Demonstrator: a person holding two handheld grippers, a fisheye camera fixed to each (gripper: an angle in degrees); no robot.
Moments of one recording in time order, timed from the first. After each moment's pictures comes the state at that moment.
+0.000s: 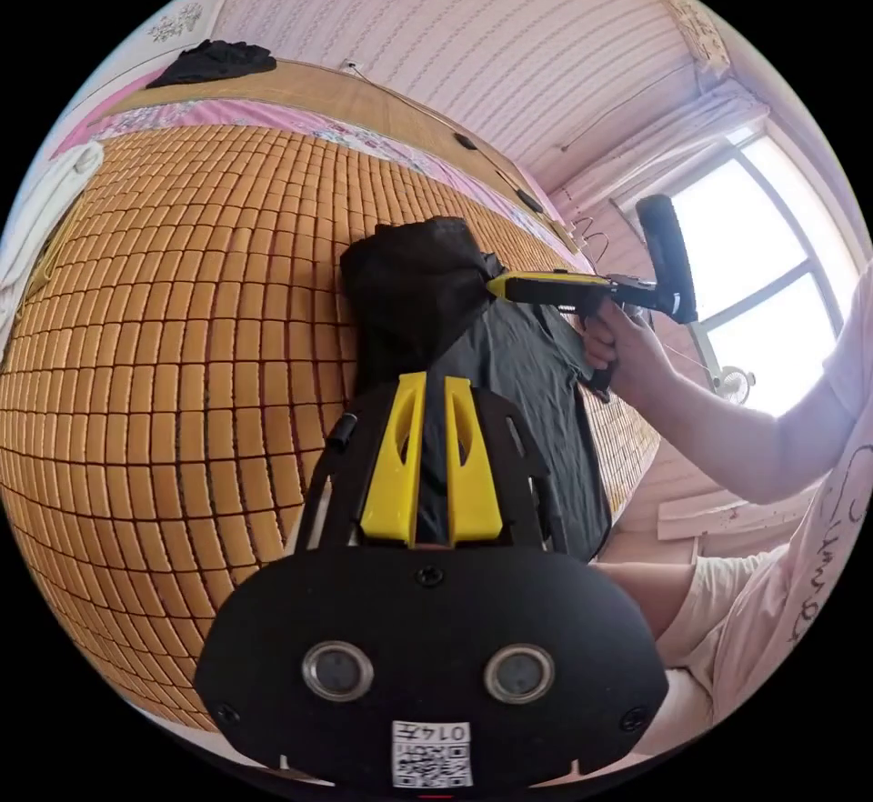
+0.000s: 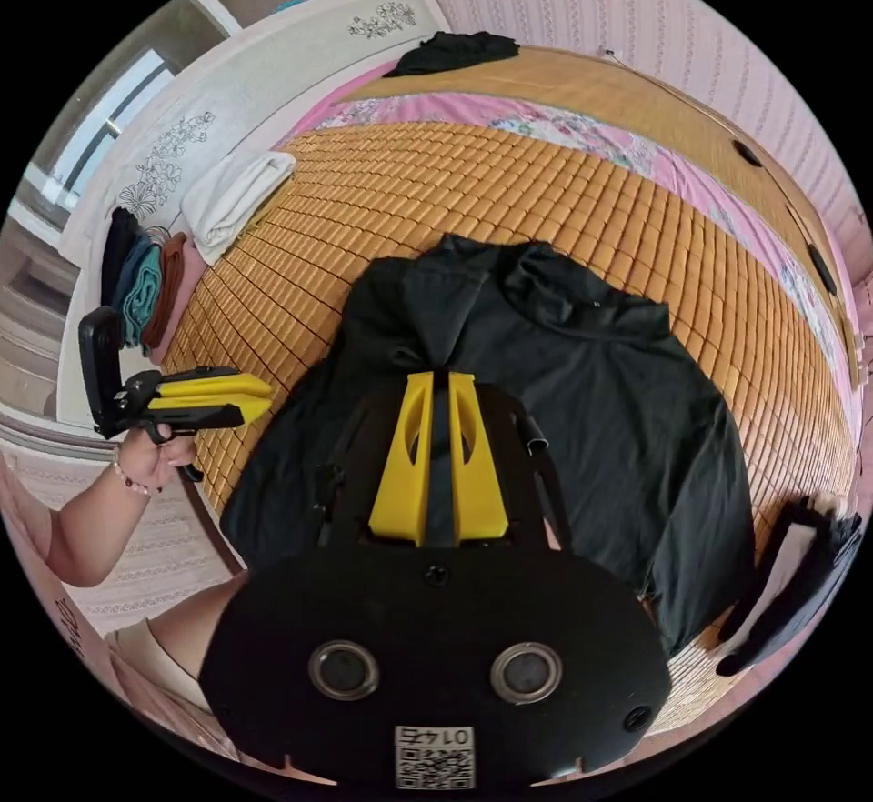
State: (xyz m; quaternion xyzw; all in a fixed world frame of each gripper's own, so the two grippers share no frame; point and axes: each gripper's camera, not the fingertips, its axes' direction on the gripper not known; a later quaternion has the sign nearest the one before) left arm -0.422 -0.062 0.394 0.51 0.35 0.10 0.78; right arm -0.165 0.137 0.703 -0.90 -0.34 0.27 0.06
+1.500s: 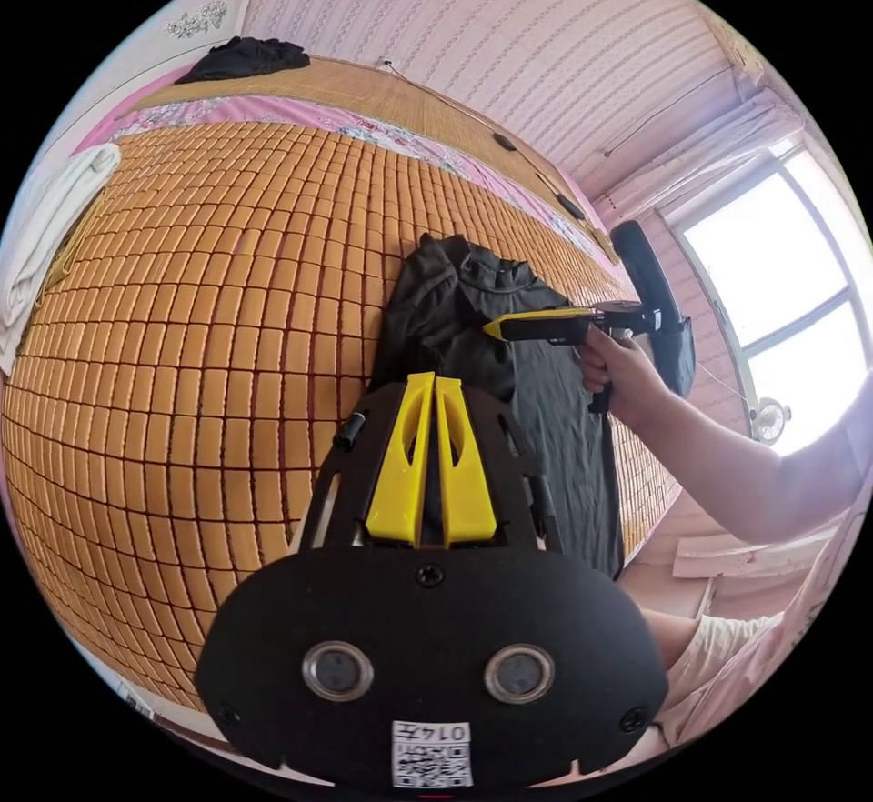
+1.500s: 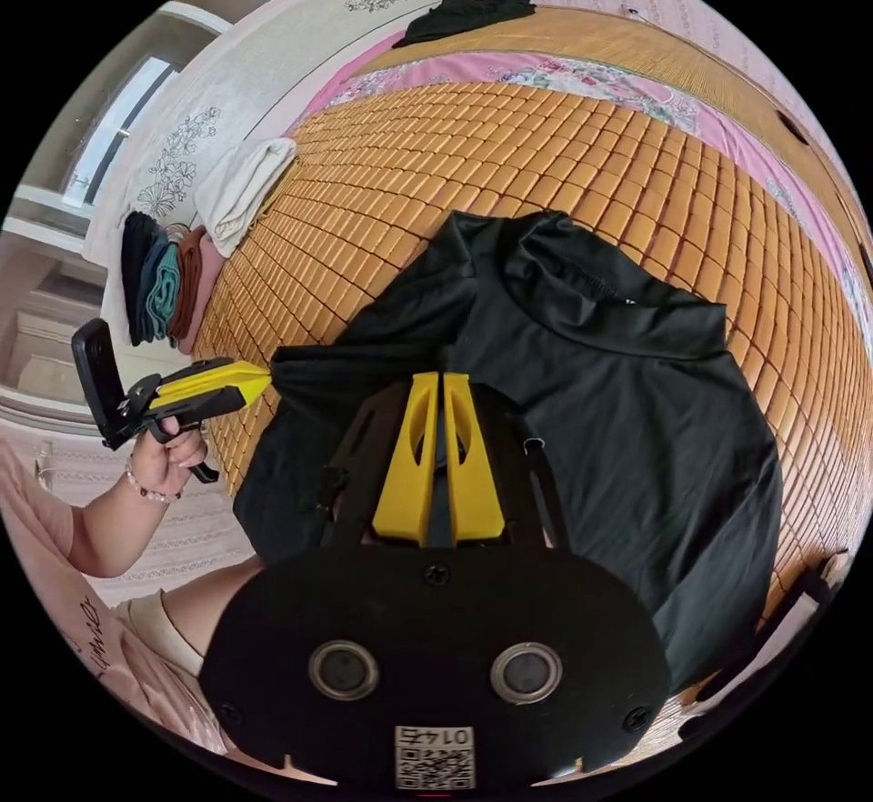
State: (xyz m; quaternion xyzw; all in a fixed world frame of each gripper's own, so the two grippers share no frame) left arm -0.465 -0.037 0.479 0.50 0.32 0.04 0.80; right arm -0.251 0.174 0.678 -0.88 -0.36 0.32 -0.03
